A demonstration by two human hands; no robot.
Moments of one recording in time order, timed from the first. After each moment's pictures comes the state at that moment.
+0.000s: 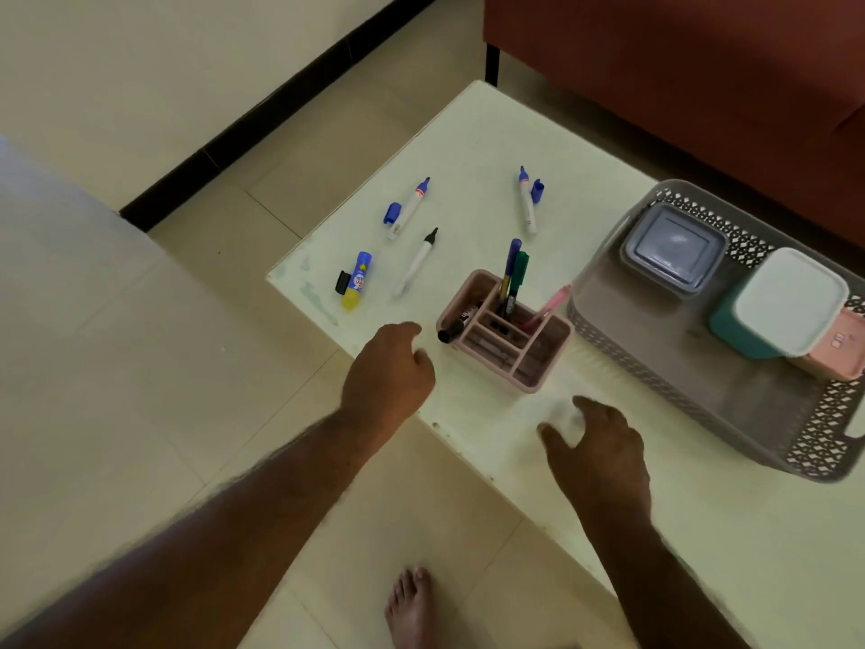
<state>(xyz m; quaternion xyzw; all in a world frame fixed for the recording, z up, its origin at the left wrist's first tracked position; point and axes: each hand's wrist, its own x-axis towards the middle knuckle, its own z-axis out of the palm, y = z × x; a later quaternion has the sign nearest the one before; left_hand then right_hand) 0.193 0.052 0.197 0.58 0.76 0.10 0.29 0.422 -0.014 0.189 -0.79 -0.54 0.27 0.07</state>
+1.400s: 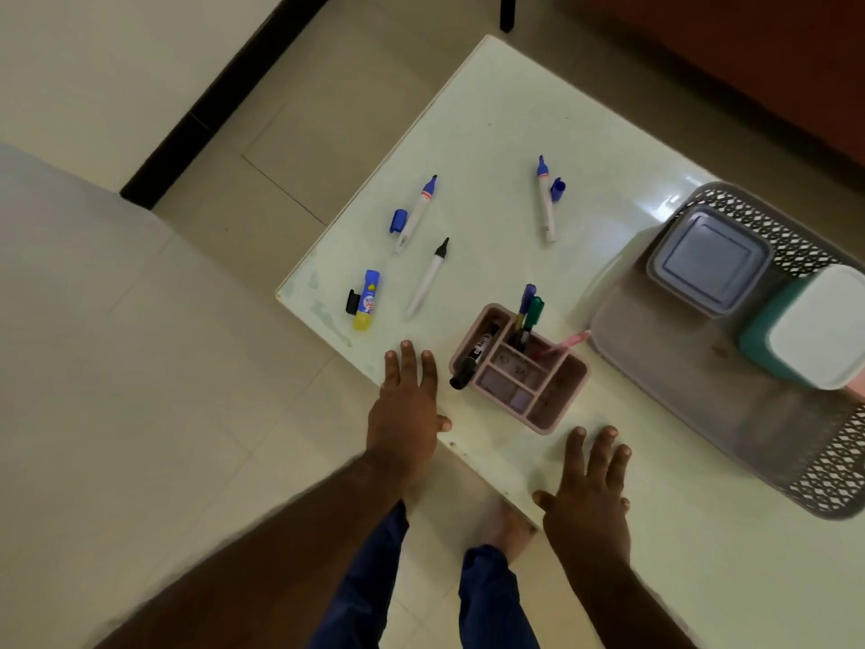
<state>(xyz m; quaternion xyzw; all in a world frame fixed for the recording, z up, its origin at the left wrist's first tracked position) 0.187 0.061 0.166 0.67 0.68 -0.17 0.26 0.407 -0.017 0.179 -0.75 -0.53 0.36 -0.18</state>
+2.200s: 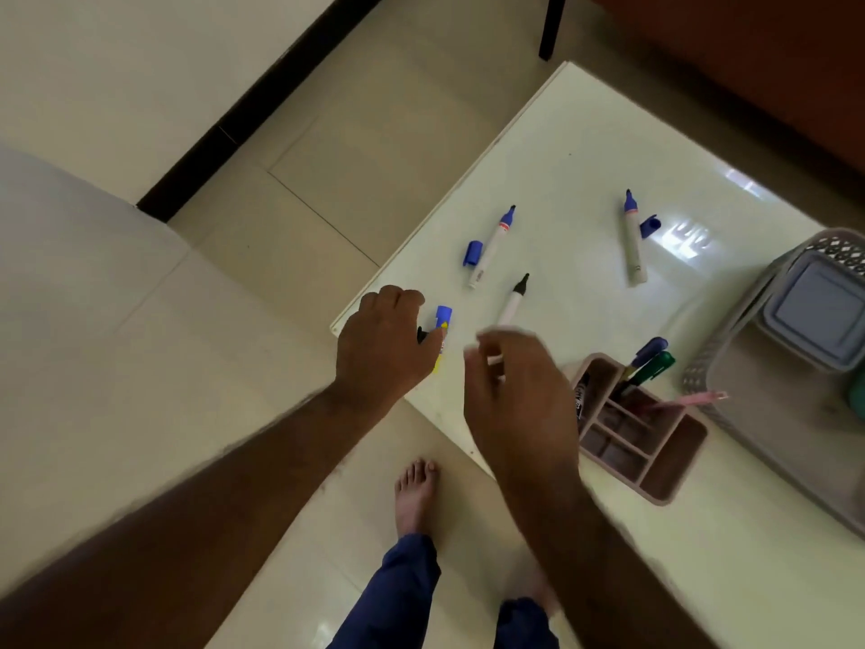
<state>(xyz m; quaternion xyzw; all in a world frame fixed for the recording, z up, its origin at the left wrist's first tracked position) 0.050 0.175 0.179 0.70 0.71 0.05 0.10 0.204 0.131 0.254 -0.70 -0.60 0.30 0.25</state>
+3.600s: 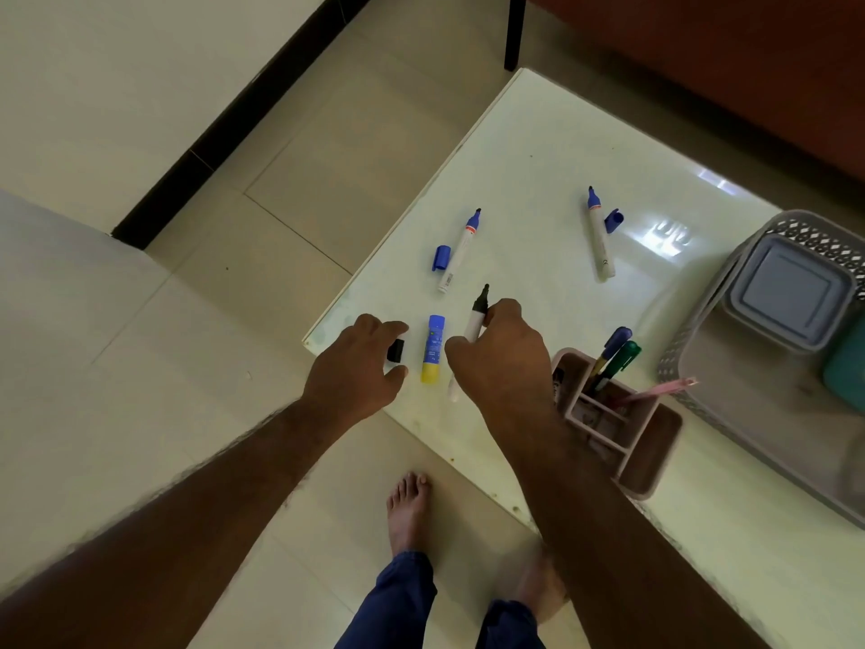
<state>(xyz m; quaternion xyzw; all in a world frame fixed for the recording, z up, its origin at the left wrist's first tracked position) 0.037 0.165 0.153 0.72 0.65 0.01 0.23 0.218 0.185 0.233 -0.76 -0.48 0.43 0.09</state>
